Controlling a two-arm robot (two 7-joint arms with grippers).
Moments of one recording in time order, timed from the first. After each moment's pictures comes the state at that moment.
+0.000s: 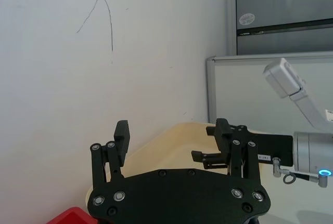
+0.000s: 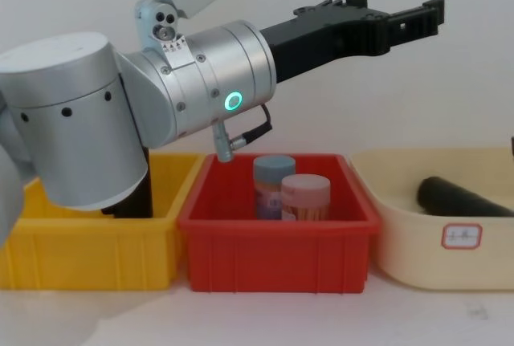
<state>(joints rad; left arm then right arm) -0.51 0.13 0.52 -1.41 -0.38 -0.10 -0.51 0.21 0.27 -0.12 -1.58 0.12 0.27 0.01</state>
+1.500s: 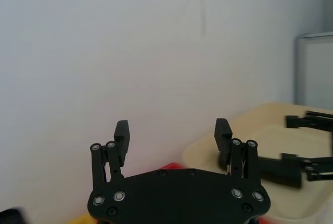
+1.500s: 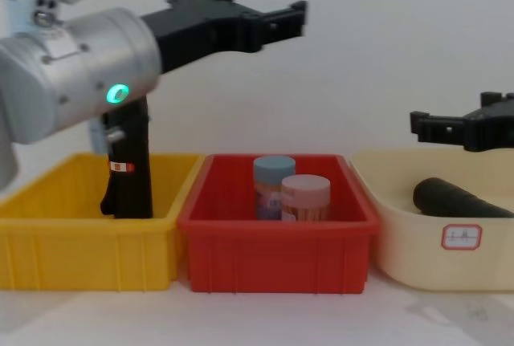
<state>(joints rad) -0.37 0.25 0.41 -1.63 -0.24 -0.03 -0.26 0.13 0.28 -0.21 -1.76 0.12 0.24 0.20</state>
